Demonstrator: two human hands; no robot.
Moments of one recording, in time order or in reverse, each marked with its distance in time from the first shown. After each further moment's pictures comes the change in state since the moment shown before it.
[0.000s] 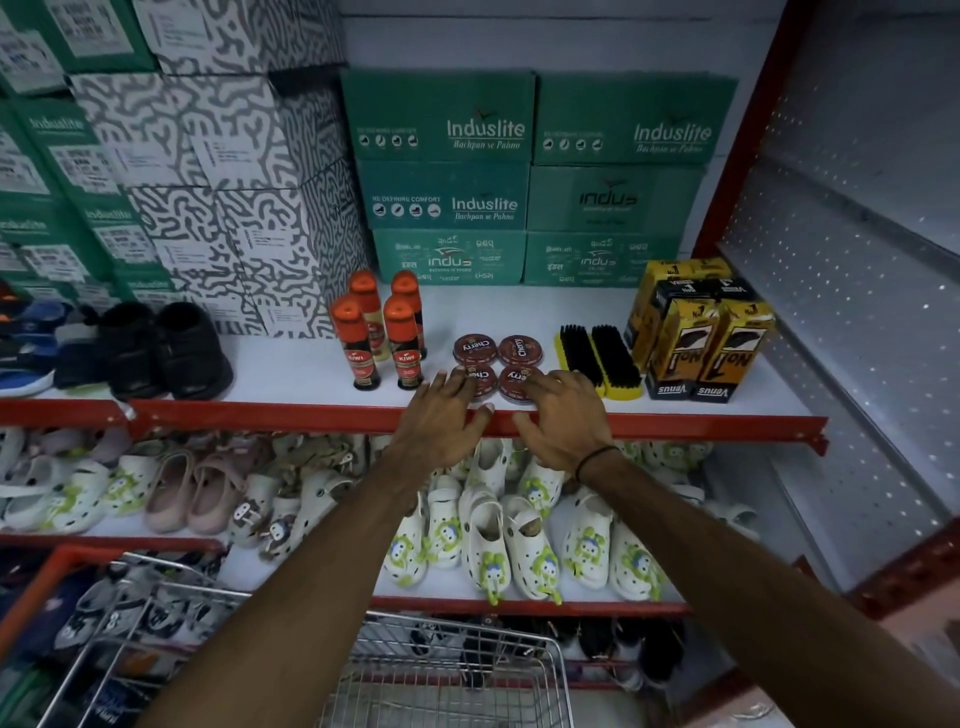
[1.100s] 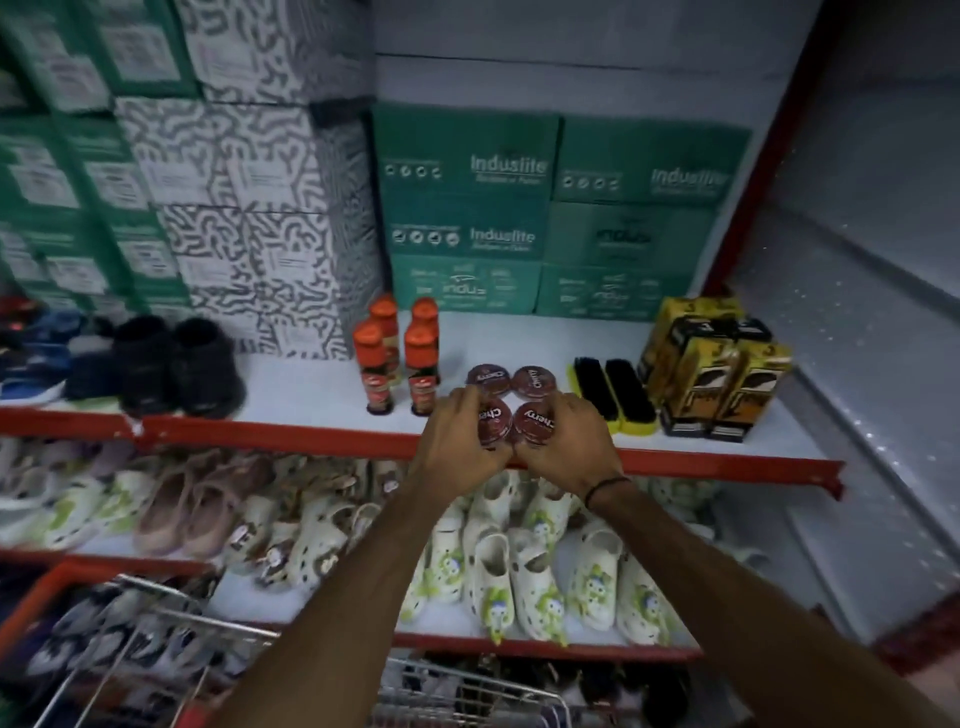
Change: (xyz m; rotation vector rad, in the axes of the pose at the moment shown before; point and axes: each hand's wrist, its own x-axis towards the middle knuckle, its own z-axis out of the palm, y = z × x) left_hand -0.020 0.003 -0.014 -0.446 0.311 -0.069; right_hand 0.008 -0.024 -0.011 0.346 0.097 0.152
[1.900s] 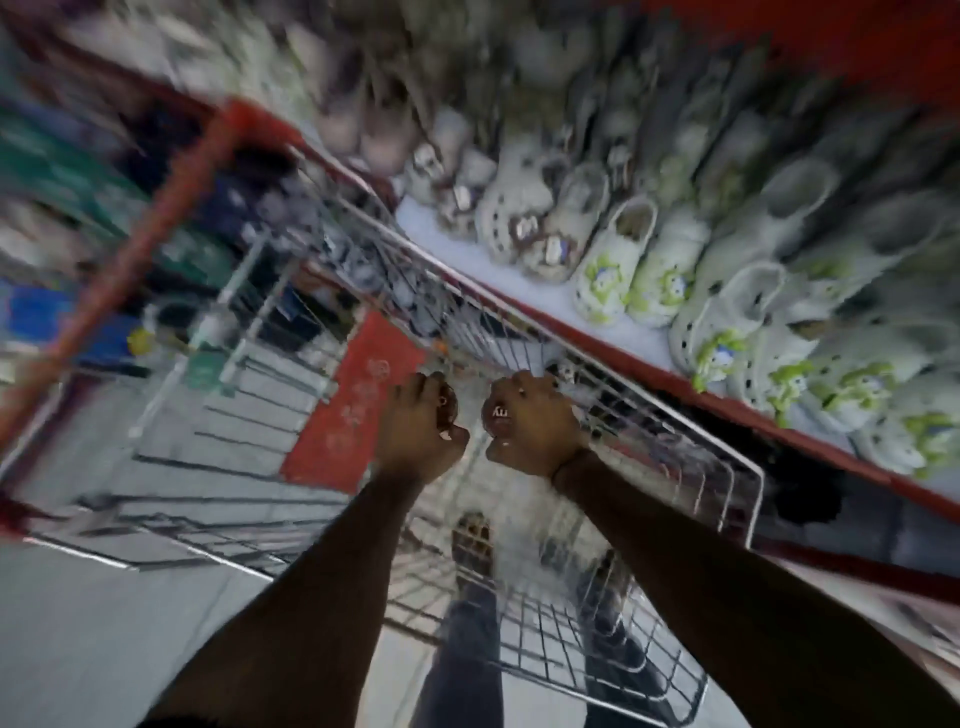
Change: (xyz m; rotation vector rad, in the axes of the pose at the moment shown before) left_hand -0.388 -0.263 0.081 0.341 -0.185 -0.673; right_hand -0.268 -0.074 0.323 -0.048 -0.815 -0.518
